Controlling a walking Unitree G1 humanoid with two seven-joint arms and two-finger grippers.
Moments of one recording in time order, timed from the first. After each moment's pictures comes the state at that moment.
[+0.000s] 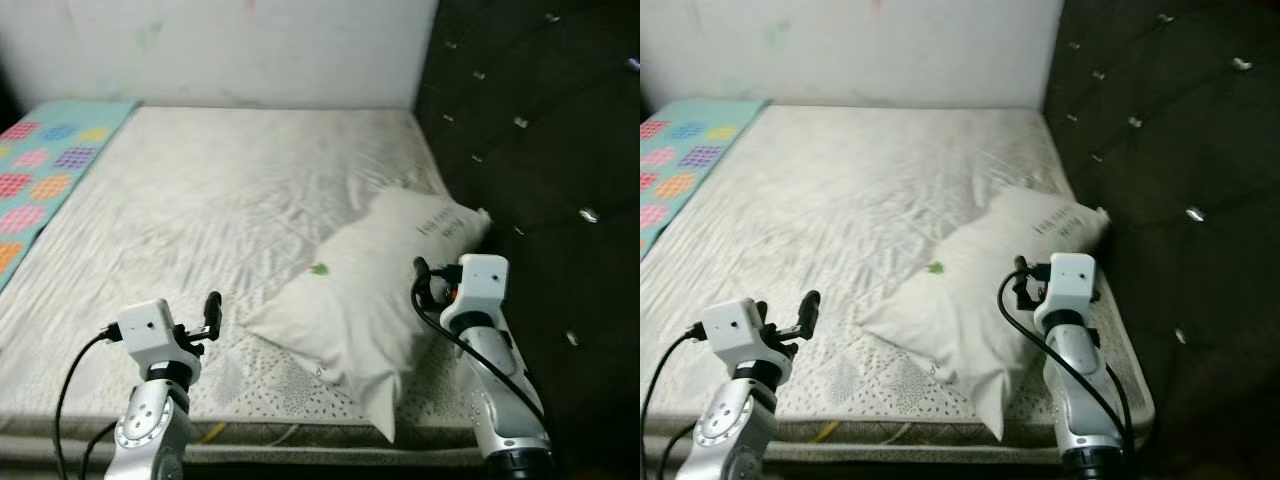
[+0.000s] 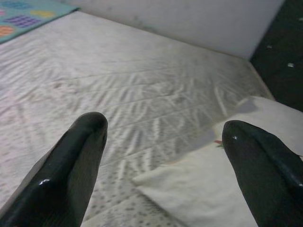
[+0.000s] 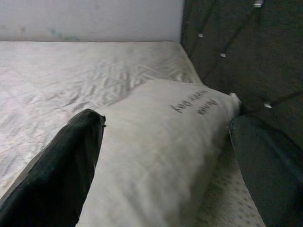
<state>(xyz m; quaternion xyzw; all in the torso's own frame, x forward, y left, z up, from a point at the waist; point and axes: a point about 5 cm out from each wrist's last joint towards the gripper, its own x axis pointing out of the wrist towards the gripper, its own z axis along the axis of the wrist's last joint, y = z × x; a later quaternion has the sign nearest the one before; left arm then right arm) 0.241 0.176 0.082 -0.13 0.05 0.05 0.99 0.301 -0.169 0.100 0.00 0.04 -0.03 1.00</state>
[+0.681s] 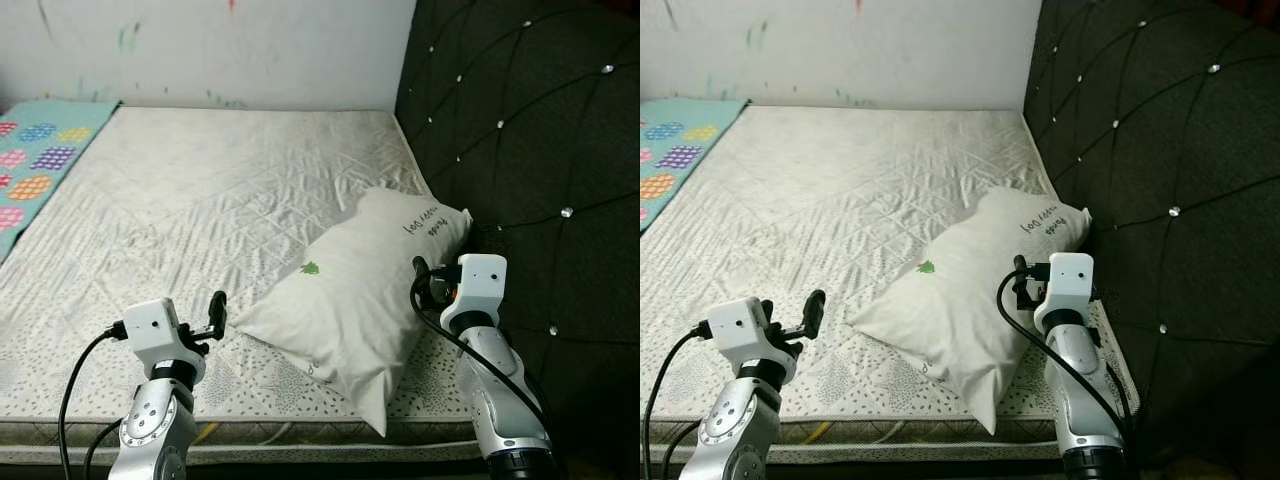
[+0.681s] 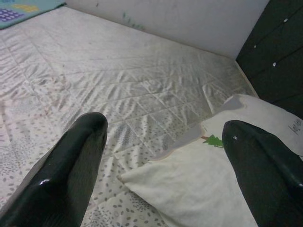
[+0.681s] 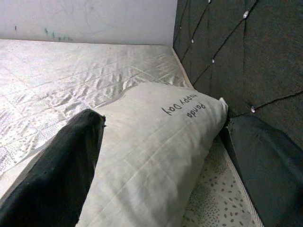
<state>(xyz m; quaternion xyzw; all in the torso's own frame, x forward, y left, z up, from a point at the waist) 0.242 0.172 0.081 -0.13 0.05 0.04 0.99 0.301 -0.168 0.101 -0.01 0.03 -0.02 1.00</state>
